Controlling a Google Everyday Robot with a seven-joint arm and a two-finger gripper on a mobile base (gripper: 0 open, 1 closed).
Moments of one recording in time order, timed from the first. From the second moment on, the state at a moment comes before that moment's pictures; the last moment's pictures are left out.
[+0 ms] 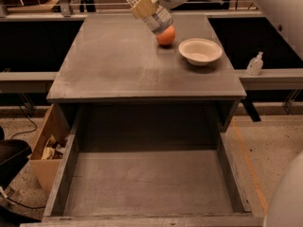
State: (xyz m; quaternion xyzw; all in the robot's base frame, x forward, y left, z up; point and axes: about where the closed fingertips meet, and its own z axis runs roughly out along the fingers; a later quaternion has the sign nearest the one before) arm 0.724 0.007 1.029 -0.45 0.75 0.11 0.48
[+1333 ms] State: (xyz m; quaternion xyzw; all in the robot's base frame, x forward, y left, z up) arm 0.727 0.037 1.022 -0.47 0.58 0.33 0.57
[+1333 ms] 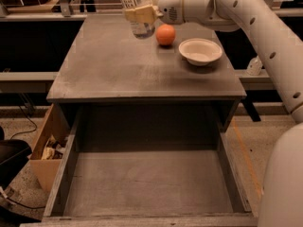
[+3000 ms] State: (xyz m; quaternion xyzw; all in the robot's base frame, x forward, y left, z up) arm 0.722 0.115 0.960 -0.44 0.54 0.44 0.57
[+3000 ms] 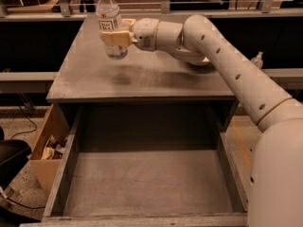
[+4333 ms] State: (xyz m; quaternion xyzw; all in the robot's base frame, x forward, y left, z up) arm 0.702 0.146 0.915 -0.46 0.52 0.46 0.56
